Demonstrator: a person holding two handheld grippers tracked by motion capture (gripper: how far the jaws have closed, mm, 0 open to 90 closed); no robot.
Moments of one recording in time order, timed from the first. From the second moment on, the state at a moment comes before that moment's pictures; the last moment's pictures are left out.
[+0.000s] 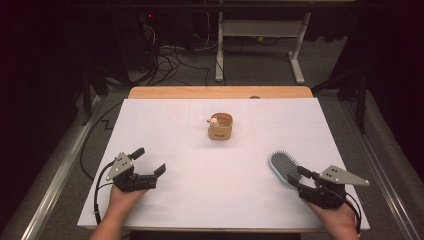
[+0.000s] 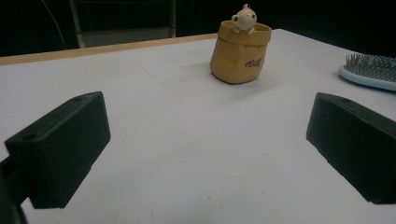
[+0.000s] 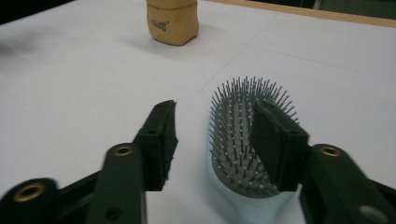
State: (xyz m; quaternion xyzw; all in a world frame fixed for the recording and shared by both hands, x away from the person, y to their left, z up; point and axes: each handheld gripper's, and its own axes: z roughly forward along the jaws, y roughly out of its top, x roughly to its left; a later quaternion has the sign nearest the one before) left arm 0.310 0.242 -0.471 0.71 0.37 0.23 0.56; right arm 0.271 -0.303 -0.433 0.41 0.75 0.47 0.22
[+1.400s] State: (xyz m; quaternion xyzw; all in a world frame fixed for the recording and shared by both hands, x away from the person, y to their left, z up) left arm 0.313 0.245 -0.463 0.72 0.37 0.24 0.54; right arm 0.306 -0.290 -0.422 0.46 0.77 0.38 0.23
